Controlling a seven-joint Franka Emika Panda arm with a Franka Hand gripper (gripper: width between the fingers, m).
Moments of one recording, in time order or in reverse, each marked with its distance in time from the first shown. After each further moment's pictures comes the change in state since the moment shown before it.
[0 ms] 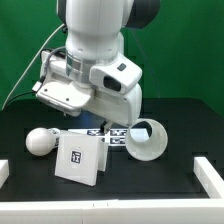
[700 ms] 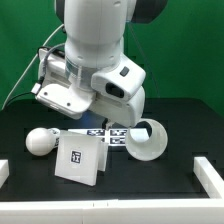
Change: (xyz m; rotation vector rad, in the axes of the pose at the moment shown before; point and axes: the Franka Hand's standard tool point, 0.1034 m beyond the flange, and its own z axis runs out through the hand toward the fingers) arm 0.001 0.000 -0.009 0.057 0.121 -0.012
